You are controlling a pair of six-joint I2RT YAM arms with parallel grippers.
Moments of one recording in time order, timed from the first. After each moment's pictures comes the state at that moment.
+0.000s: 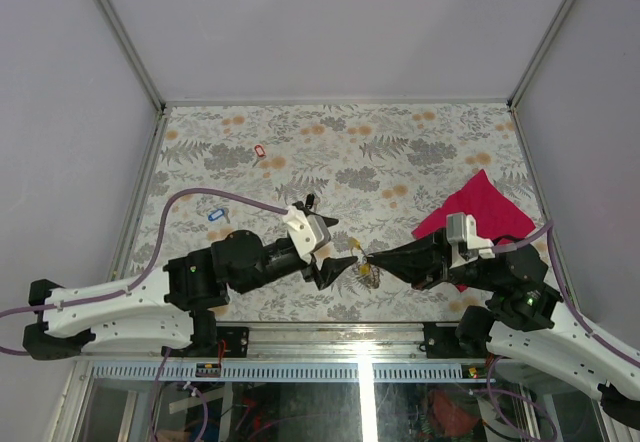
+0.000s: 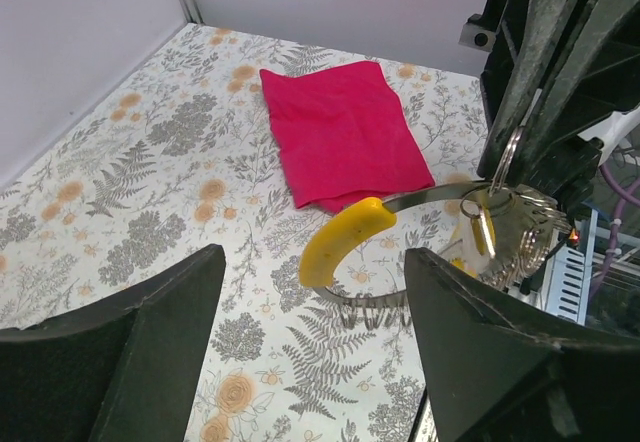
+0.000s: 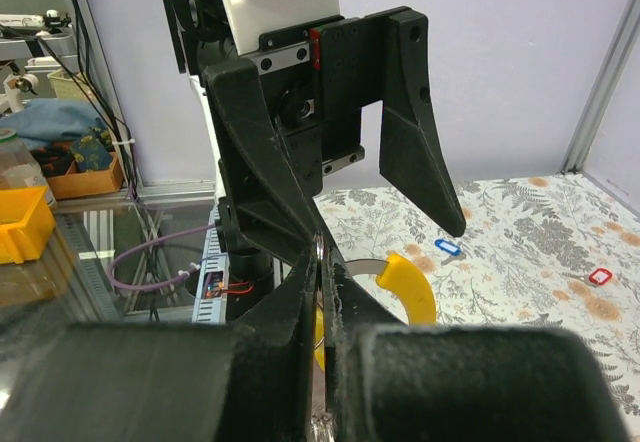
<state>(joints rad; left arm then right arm) -1.33 0.88 0.91 -0.11 -0.22 0.06 0.99 0.46 0.63 0.12 -0.44 0.13</state>
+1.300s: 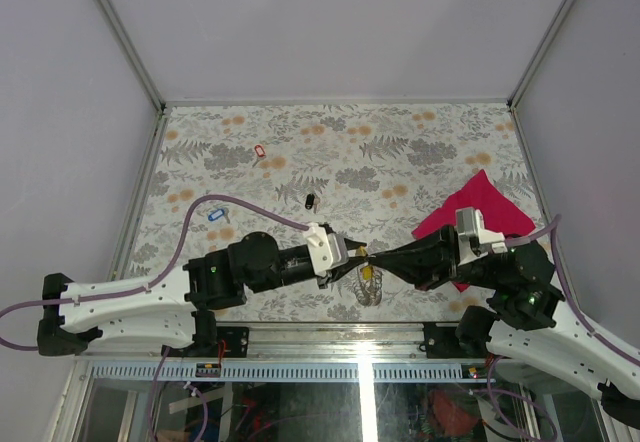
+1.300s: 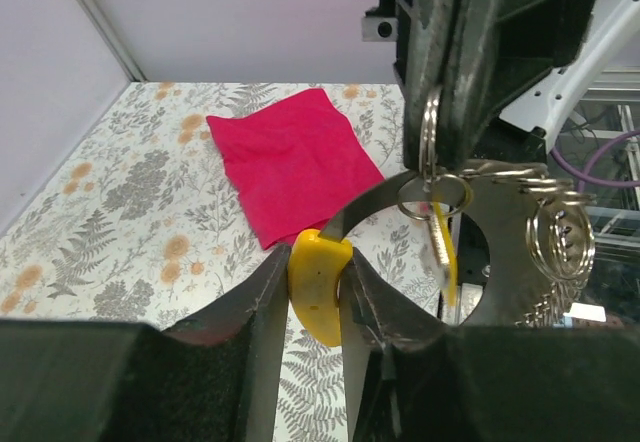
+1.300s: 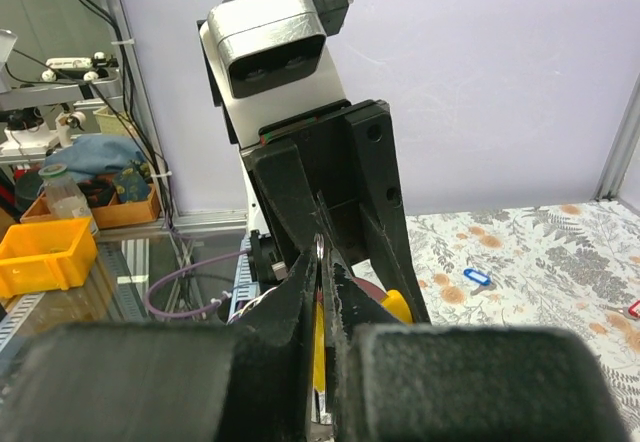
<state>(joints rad) -1.33 0.97 0.88 0.06 -0.06 0.16 0.99 0.48 0.66 0.18 -0.47 0.22</state>
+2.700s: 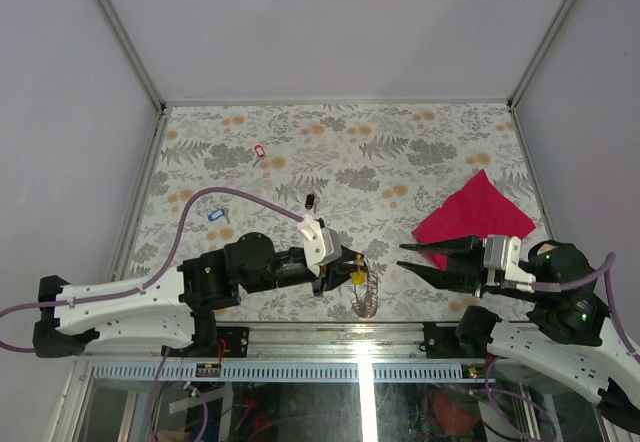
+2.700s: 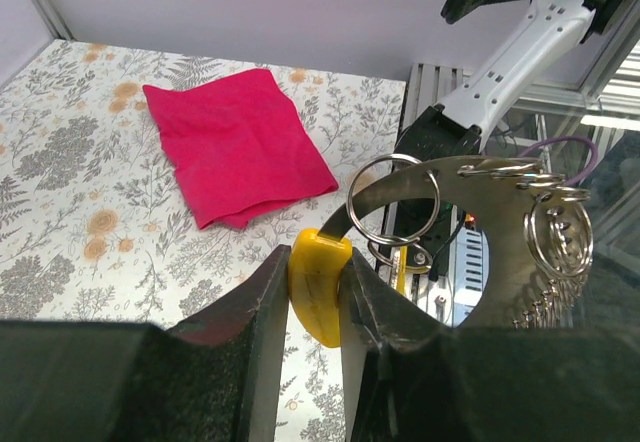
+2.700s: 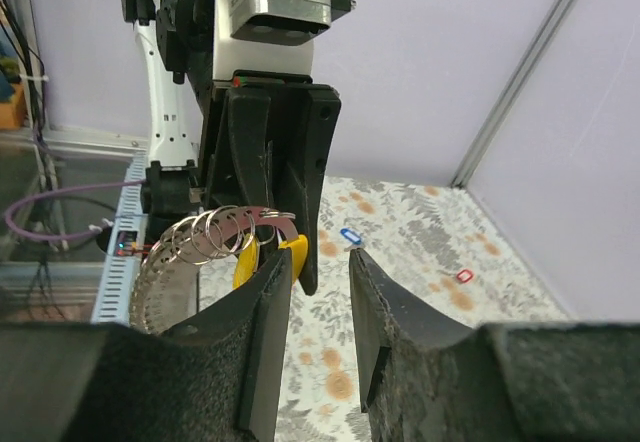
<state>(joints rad) -1.34 0.94 0.88 -0.01 0.01 0.00 0.99 0.38 0.85 -0.25 -0.38 -0.15</state>
